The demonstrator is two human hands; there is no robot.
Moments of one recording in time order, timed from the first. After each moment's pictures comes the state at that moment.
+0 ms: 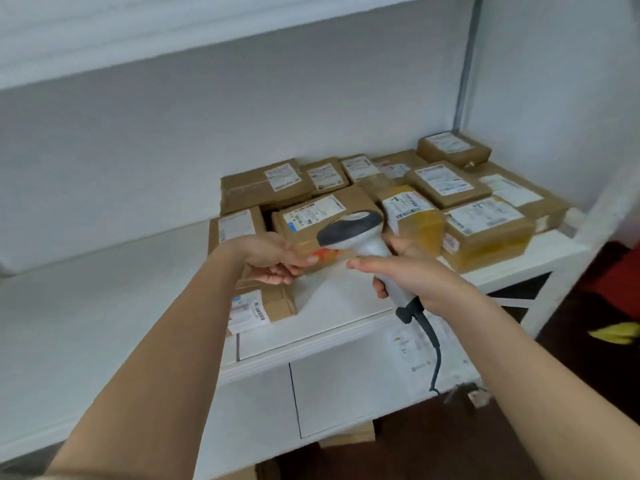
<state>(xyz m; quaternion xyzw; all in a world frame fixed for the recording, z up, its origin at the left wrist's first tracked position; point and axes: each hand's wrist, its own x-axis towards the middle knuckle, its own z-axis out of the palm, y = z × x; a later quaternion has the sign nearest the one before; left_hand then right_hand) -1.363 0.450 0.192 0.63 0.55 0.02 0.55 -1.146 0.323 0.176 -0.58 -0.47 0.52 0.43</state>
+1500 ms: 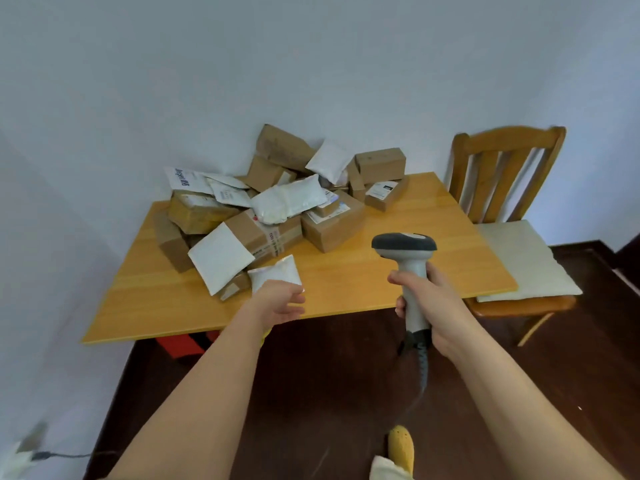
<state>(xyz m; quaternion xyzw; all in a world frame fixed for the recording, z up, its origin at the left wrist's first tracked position) -0.191 0.124 0.028 0.72 0.26 -0.26 0.59 -0.282 -0.105 0.097 -0.65 0.21 0.04 0.73</state>
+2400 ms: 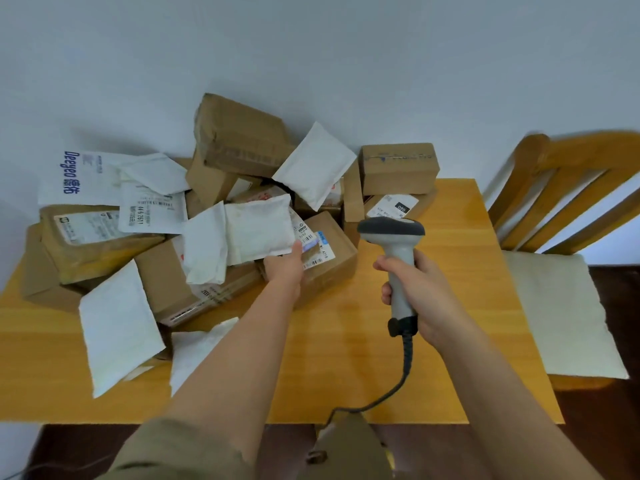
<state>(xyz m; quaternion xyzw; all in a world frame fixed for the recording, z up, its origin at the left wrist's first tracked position) 0.164 -0.011 -0.072 0.58 0.48 -0.08 0.65 0.091 -0.192 0.039 -0.67 0.23 0.15 0.69</state>
